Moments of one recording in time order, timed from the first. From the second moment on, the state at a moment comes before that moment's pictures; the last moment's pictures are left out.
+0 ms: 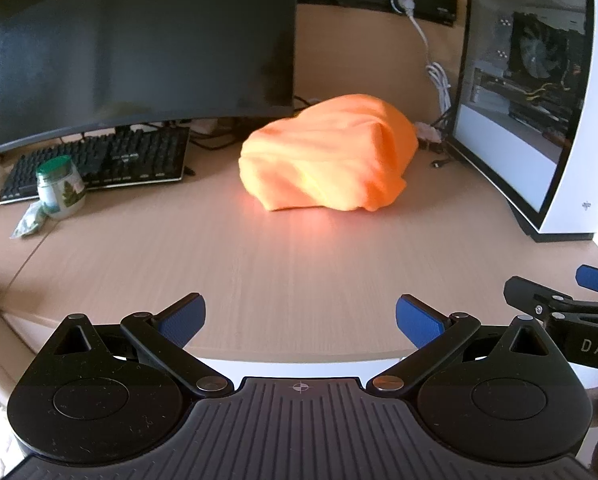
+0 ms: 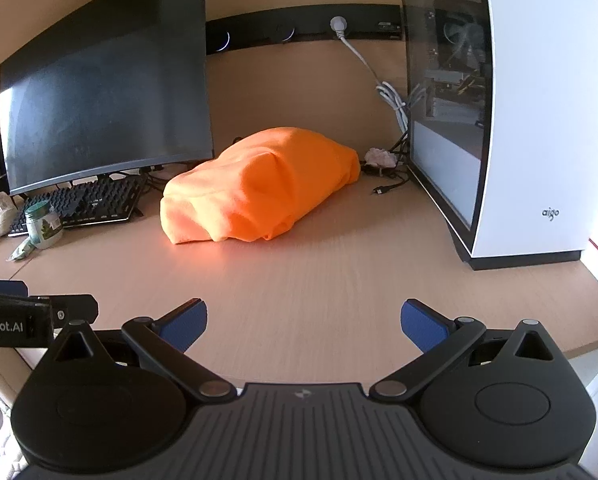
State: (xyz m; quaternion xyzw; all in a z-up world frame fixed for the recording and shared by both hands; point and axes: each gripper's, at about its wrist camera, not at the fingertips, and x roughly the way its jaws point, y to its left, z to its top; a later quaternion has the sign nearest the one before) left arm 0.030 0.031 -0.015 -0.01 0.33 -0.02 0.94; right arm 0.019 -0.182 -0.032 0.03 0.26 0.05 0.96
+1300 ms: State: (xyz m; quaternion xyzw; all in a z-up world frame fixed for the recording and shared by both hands) left arm 0.198 -0.012 -0.052 0.30 0.24 -0.24 0.89; right arm 0.176 -0.190 -0.019 0.00 0.34 0.00 0.94
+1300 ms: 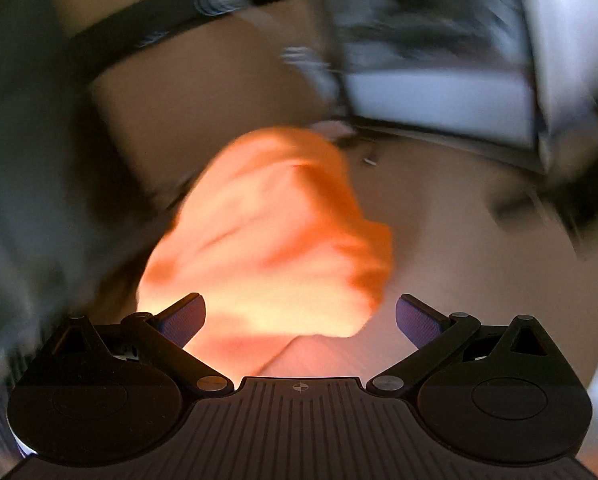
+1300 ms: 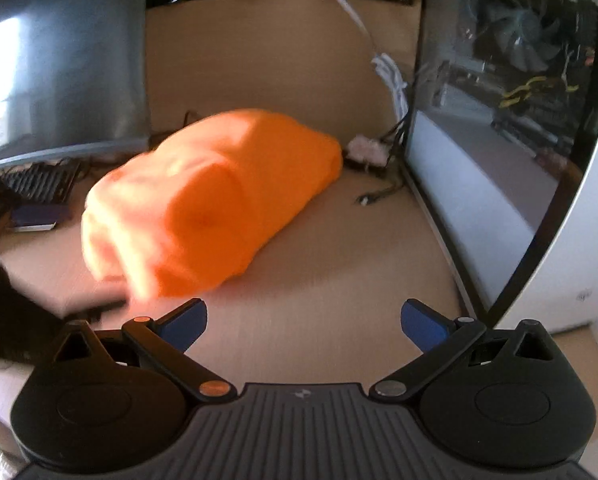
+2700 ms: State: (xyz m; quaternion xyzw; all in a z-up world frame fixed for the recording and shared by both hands) left arm 0.206 0.149 0.018 -0.24 0.40 -0.11 0.88; right arm 0.277 -0.153 -0.086 0.05 0.43 0.23 0.87
